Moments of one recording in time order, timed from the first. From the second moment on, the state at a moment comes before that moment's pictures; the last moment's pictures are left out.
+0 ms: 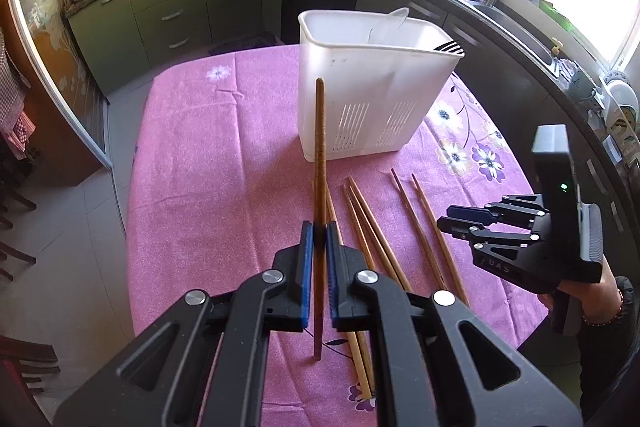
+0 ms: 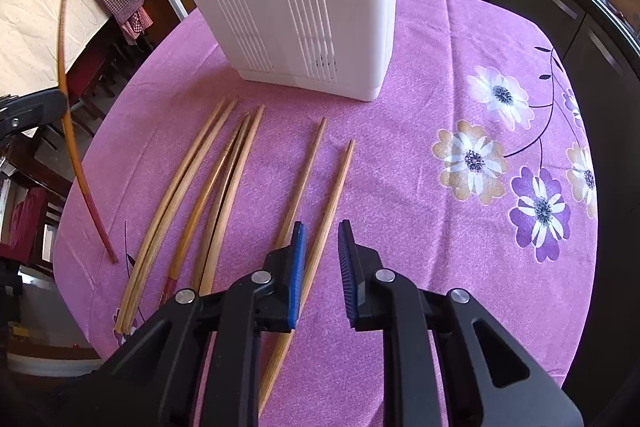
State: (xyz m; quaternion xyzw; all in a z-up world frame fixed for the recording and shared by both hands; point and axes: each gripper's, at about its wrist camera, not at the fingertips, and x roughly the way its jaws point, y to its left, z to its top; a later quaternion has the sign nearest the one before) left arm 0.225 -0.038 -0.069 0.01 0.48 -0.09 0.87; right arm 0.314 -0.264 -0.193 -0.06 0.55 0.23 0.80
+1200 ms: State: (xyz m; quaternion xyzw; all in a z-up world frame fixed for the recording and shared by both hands) left arm 0.189 -0.030 -0.059 0.02 0.44 -0.10 0.89; right arm 0.212 -0.300 -0.064 -0.04 0.35 0.22 0.91
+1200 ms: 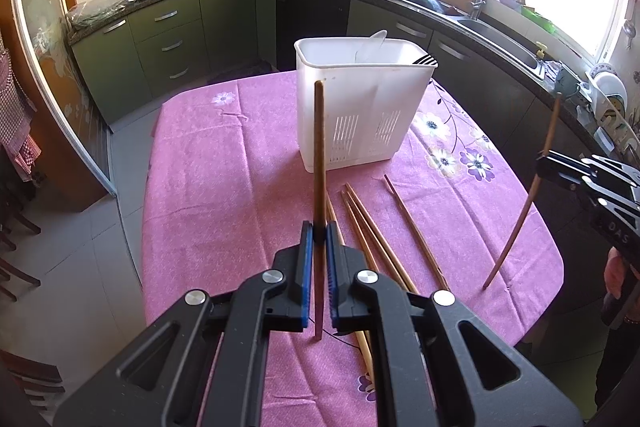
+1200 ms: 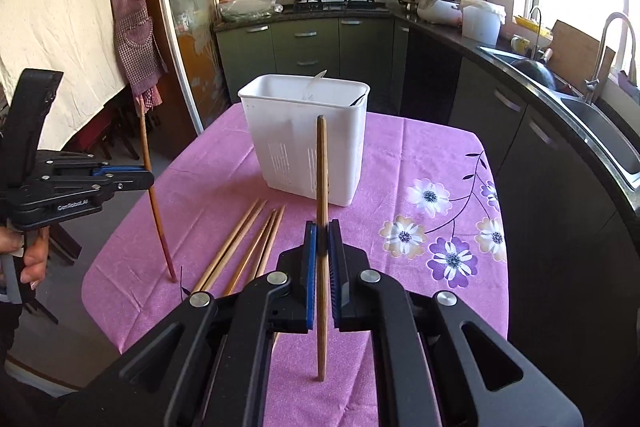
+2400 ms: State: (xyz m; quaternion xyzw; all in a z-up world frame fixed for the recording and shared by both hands) left arm 0.173 -0.039 -0.027 0.04 0.41 -0.12 0.91; right arm 0.195 -0.316 -0.026 -0.01 0.31 0.26 0.92
